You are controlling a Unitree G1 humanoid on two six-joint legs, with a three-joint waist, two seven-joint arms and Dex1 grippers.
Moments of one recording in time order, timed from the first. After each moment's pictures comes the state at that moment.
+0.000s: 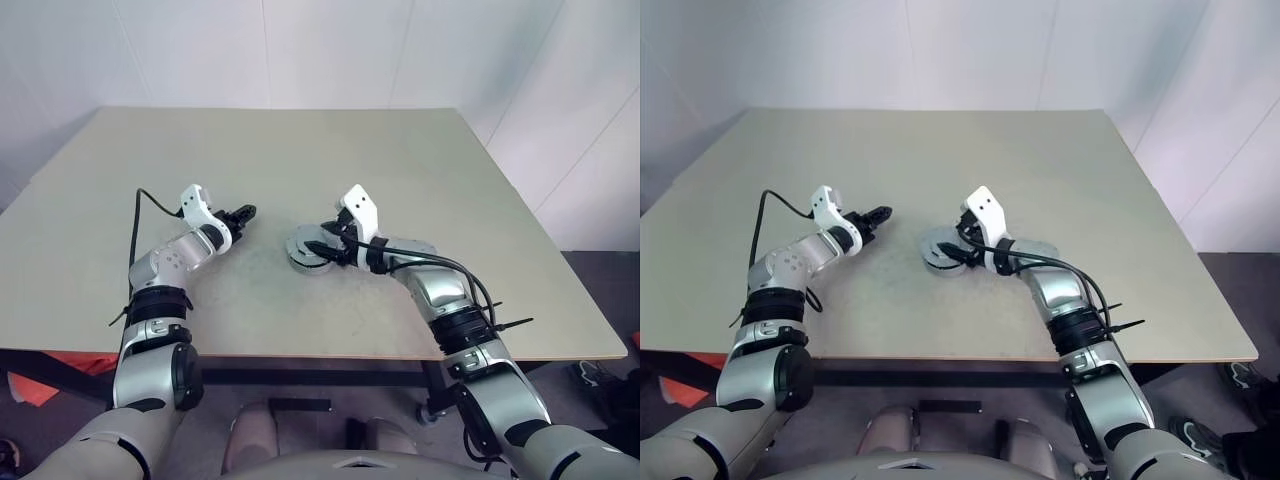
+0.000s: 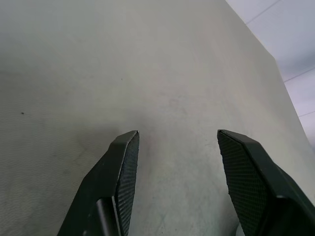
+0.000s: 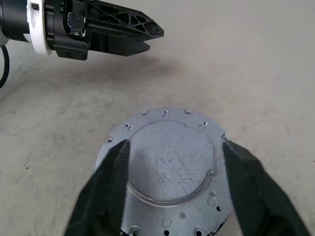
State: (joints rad) left arm -0.70 0.22 0.42 0.54 -0.60 0.77 -0.21; right arm -0.58 -0.21 0.21 0.30 0.14 0.37 0.73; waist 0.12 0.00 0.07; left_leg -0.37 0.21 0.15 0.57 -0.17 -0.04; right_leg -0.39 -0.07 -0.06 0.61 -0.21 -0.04
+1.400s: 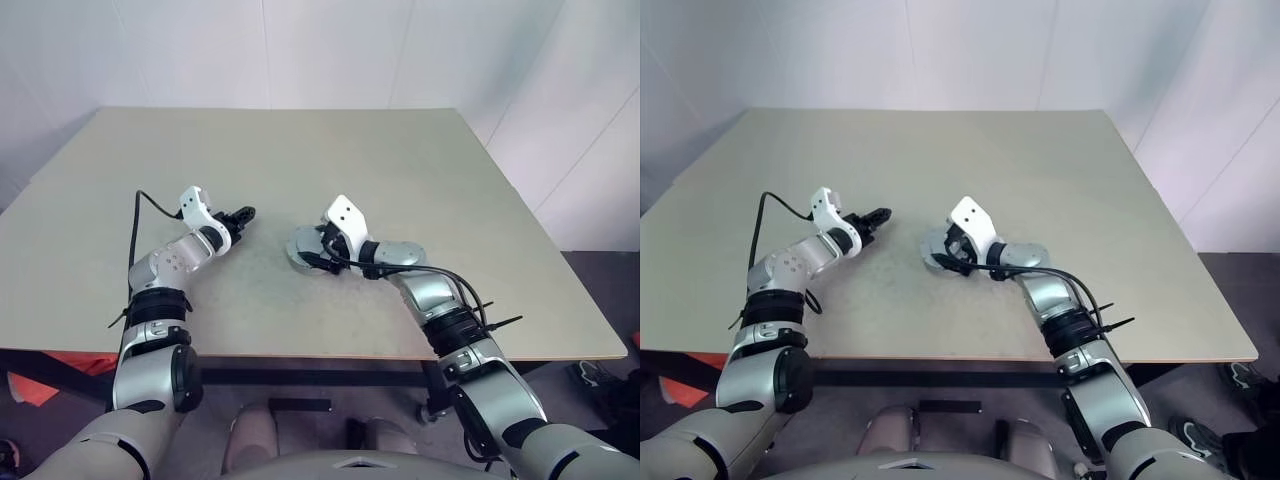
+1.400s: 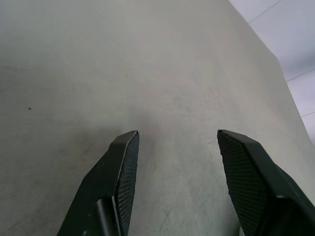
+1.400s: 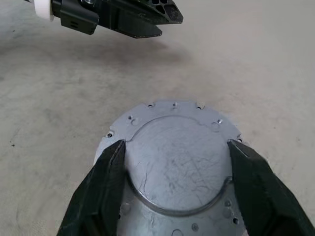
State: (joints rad) left arm -0.69 0.22 0.42 0.54 -0.60 0.77 -0.21; right arm -0.58 -0.20 0.27 0.36 0.02 0.25 0.74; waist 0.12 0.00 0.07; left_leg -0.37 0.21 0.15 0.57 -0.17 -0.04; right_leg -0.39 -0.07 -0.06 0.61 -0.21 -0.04
